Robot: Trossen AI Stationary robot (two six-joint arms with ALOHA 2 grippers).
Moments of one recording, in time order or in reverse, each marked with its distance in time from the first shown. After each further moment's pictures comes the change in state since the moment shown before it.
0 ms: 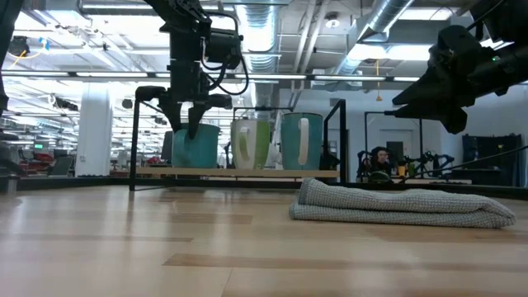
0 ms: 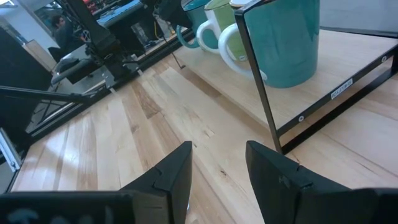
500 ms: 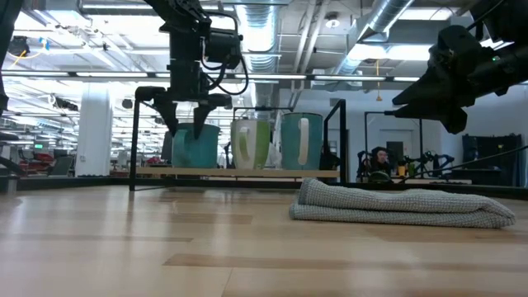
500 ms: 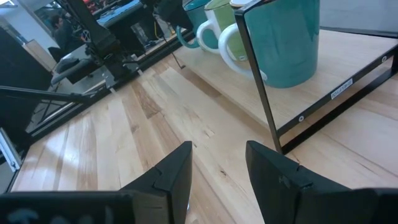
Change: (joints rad) left arm 0.001 -0.001 0.001 -0.002 0.028 -0.011; right arm 0.000 0.000 0.000 0.000 0.000 0.000
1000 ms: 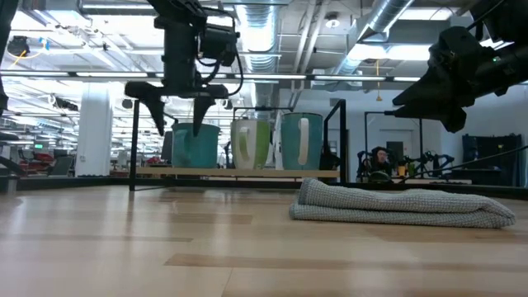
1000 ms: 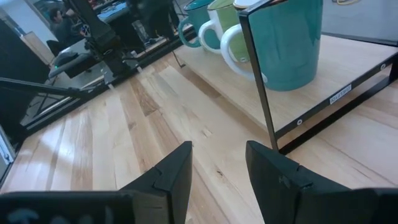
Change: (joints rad) left arm -0.020 -0.031 0.001 -0.090 0.245 -0.137; right arm 0.000 0.000 0.000 0.000 0.000 -0.043
